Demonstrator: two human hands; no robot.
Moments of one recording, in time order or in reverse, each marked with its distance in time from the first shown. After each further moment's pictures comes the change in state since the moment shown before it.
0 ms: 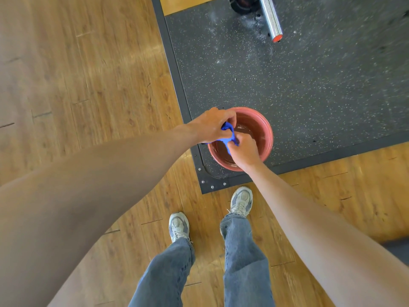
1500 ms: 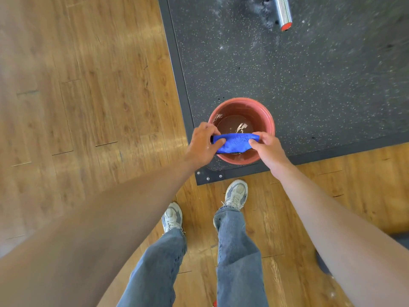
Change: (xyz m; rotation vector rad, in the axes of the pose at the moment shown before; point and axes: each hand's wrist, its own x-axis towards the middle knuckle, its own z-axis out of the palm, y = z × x) left_hand -0.043 -0.036 0.101 -0.334 0.410 -0.271; right_hand 0.000 0.056 -0.035 0.118 -0.027 0.236
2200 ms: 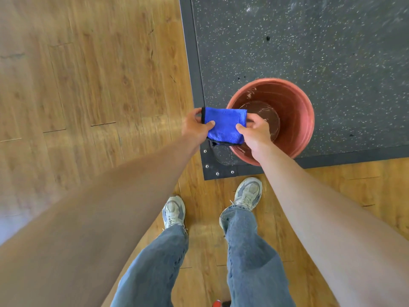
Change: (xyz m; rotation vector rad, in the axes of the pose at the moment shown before) left_hand 0.069 -0.107 0.020 -0.512 0.241 -0.619; right_hand 0.110 0.020 0.123 0.228 0.010 0.156
